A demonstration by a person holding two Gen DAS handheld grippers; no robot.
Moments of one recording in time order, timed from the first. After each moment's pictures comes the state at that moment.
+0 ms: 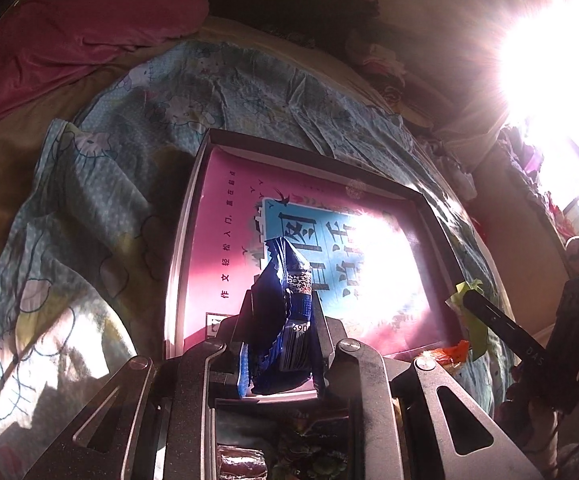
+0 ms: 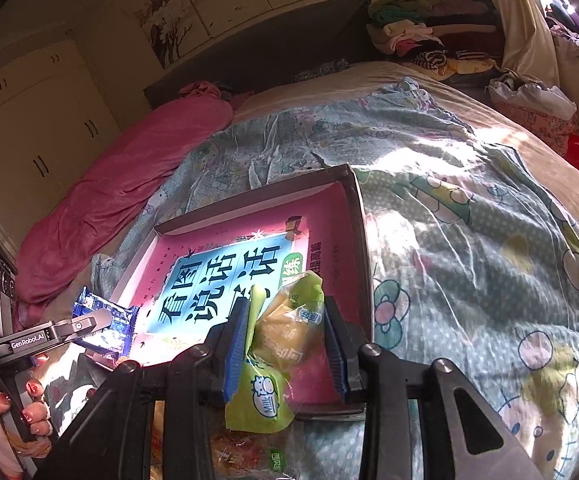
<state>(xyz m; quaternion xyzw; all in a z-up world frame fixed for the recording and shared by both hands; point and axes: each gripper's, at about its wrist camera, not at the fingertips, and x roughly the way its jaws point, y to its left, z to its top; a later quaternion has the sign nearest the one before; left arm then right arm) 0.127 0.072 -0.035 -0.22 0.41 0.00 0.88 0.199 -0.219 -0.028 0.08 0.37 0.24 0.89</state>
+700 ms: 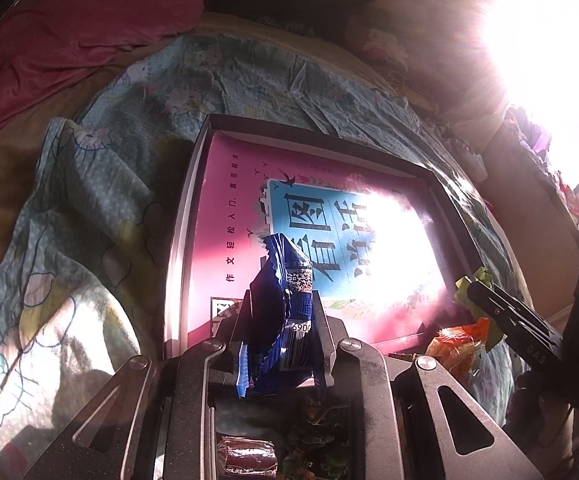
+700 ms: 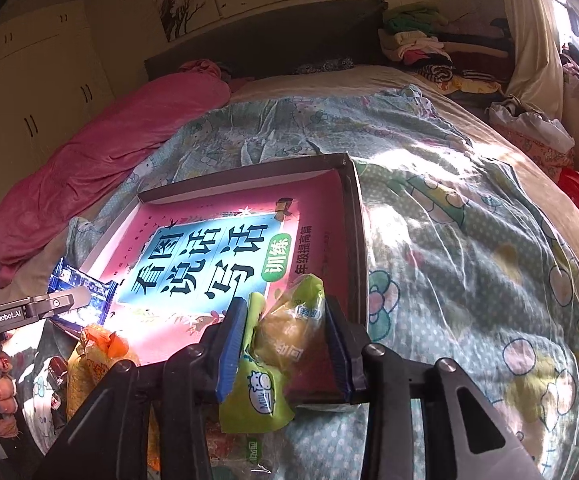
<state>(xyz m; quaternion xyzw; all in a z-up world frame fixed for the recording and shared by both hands) 0.125 0.063 -0.040 -0.19 0.43 0.01 0.88 0.189 -0.206 -0.036 0.00 0.38 0.22 0.90</state>
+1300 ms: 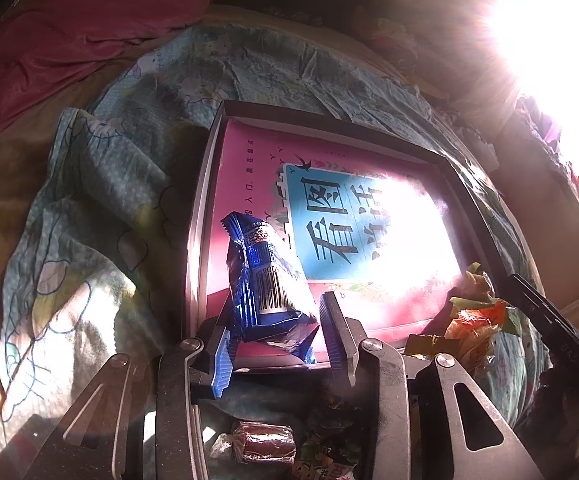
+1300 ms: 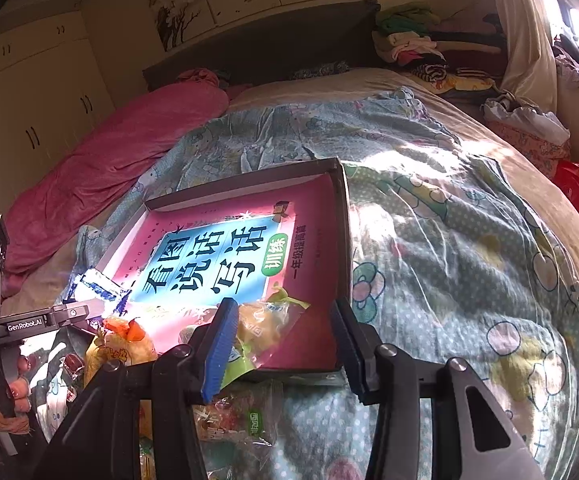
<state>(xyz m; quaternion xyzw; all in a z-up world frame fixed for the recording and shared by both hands) 0.119 0.064 -0.044 -0.17 0.45 0.03 0.88 0.176 -0.222 -0.026 0.02 0.37 0.22 0.90</state>
